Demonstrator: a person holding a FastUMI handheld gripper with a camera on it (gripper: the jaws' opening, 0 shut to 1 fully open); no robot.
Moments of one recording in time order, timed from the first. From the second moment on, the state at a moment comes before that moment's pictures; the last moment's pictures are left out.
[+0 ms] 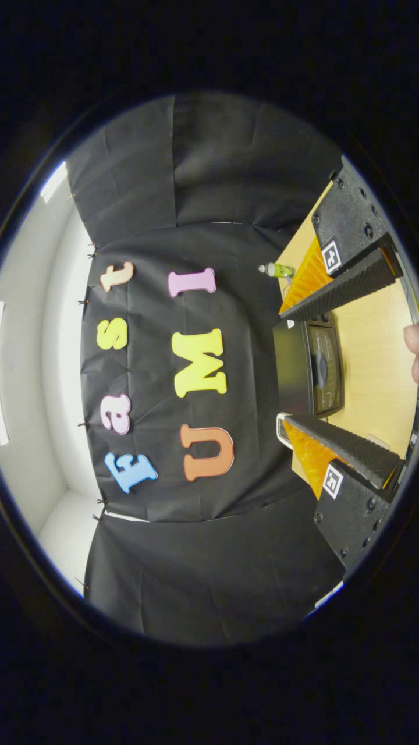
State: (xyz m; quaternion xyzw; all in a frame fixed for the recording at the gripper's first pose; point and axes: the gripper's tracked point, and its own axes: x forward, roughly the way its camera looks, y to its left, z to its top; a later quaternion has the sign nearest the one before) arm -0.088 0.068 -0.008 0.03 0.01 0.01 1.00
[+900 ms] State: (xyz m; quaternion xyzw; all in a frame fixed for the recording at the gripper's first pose) arm -0.081 0.068 -0.016 0.04 0.03 0.00 1.00
